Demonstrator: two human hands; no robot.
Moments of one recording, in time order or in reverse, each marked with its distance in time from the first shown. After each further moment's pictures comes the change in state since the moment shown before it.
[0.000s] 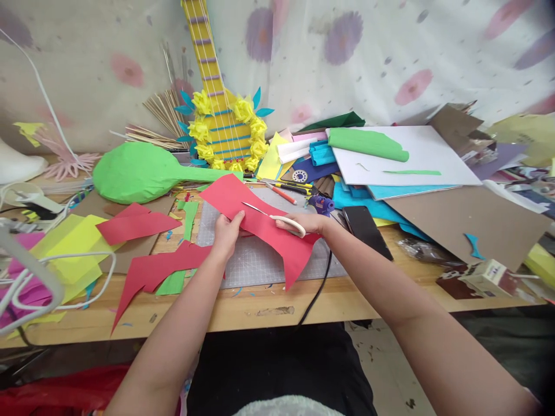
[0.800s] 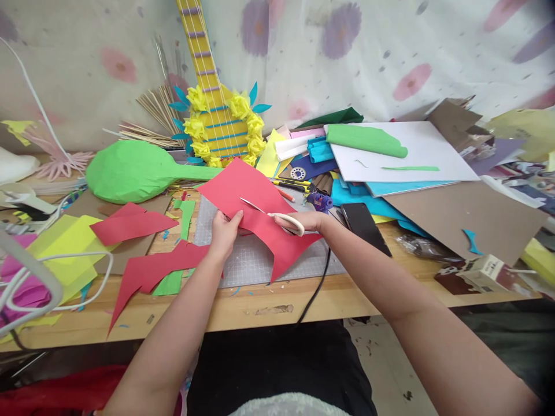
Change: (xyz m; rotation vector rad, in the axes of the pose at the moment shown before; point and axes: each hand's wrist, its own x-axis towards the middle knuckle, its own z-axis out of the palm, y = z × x) left_hand 0.005 -0.009 -0.002 0.009 -0.008 0.104; right_hand 0.001 0.005 0.003 0.057 -0.022 -0.048
